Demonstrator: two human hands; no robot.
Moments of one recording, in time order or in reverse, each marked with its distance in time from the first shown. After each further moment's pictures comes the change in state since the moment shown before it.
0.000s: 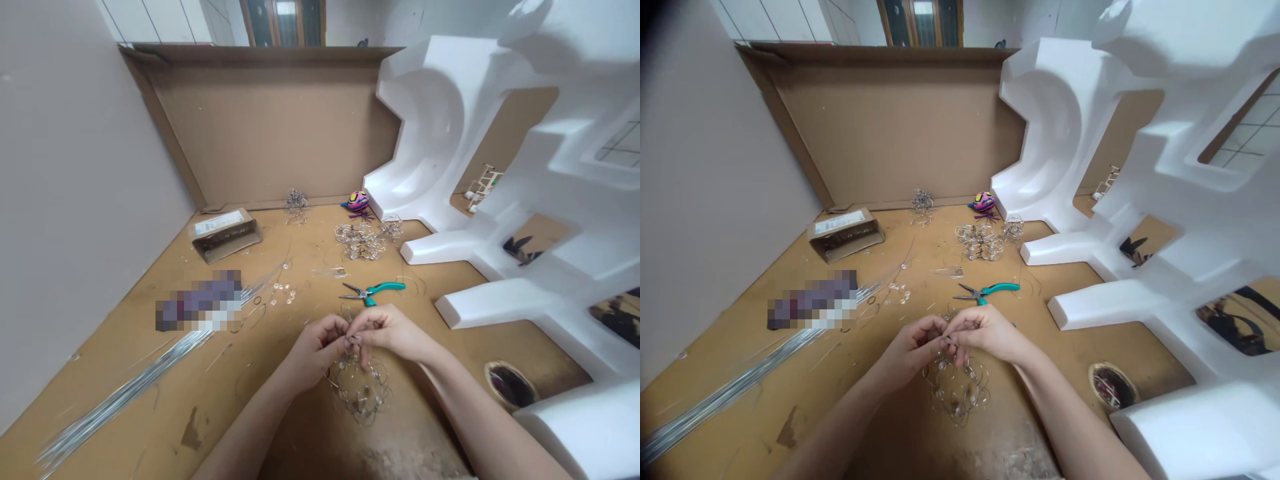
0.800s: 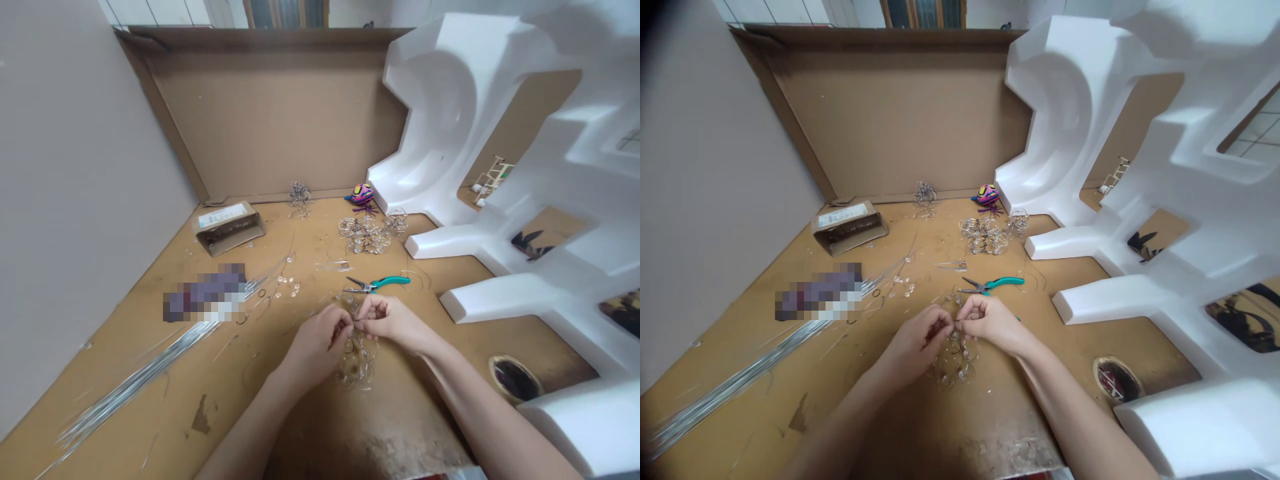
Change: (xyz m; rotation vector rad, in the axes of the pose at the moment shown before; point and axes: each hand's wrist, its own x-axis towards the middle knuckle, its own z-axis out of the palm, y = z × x) left_hand -0.005 0.006 0.000 0.649 0.177 0.073; right_hand 0.005 0.003 0.001 -0.151 0.249 0.043
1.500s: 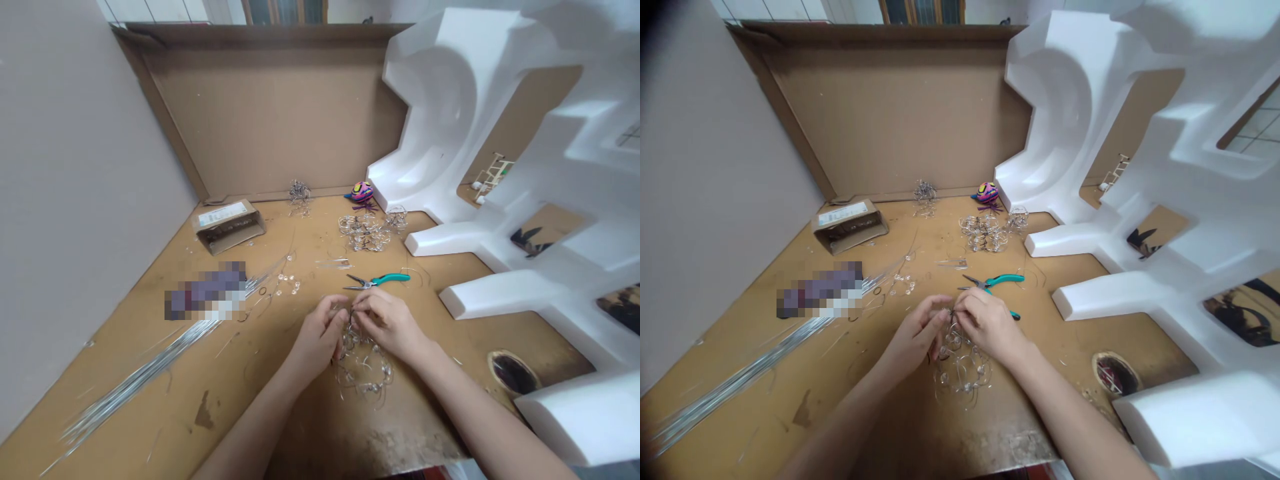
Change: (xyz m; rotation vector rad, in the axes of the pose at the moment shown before) left_hand 0.002 0.000 0.009 -0.614 -0.014 -0.251; right_hand 0.000 0.012 0.005 -0.820 0.240 -0.811
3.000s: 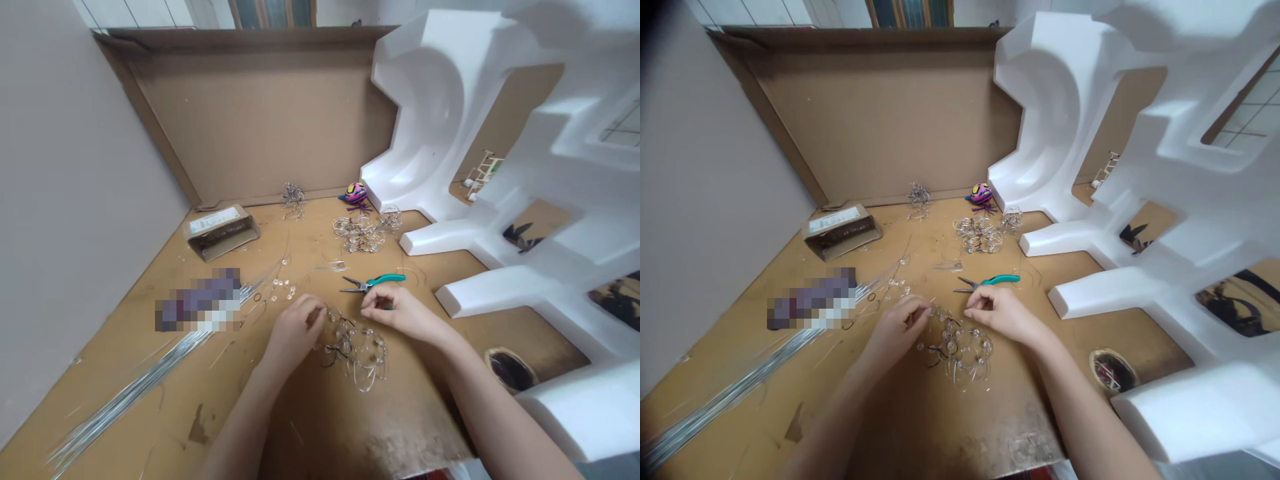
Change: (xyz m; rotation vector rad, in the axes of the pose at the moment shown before) left_hand 0.013 -0.009 -0.034 0.784 0.197 0.323; right_hand 0.004 0.022 -0.029 0.281 -0.294 0.503
